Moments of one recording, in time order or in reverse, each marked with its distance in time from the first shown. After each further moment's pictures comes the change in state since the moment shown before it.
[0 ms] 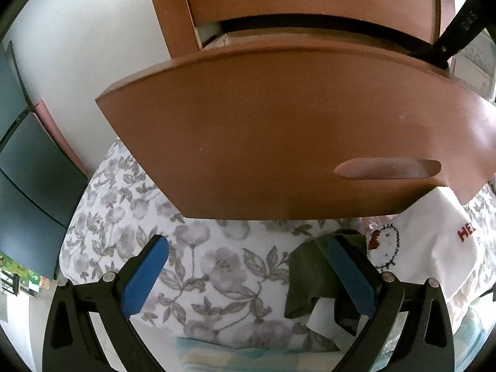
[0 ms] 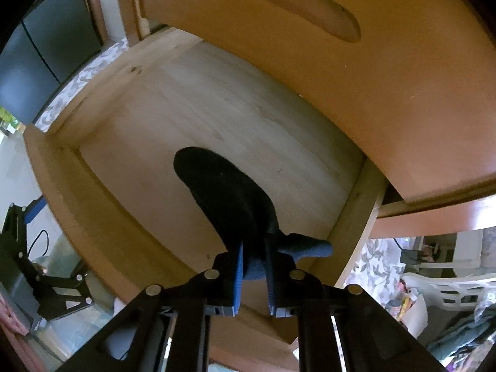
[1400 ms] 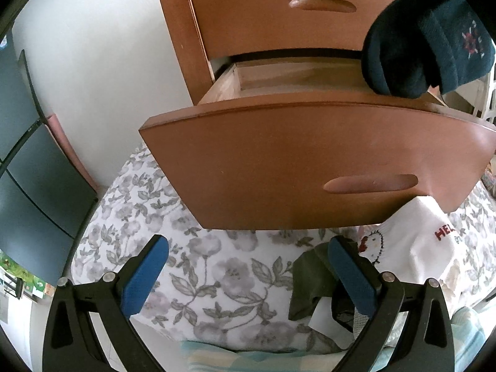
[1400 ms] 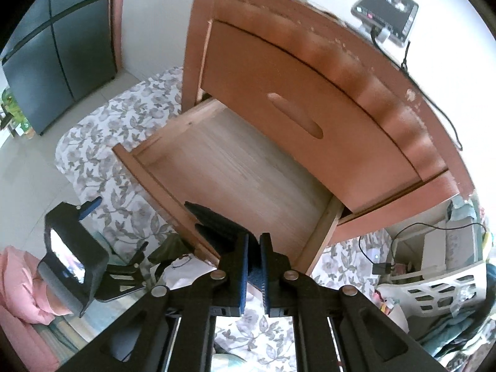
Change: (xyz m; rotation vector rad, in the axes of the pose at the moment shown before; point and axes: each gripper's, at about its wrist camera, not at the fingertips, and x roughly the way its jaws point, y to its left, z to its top) left arm -0.038 0.003 -0.005 -0.001 -0.104 0.035; right arm -0.141 0.051 -0.046 -0.035 -0.222 -0.084
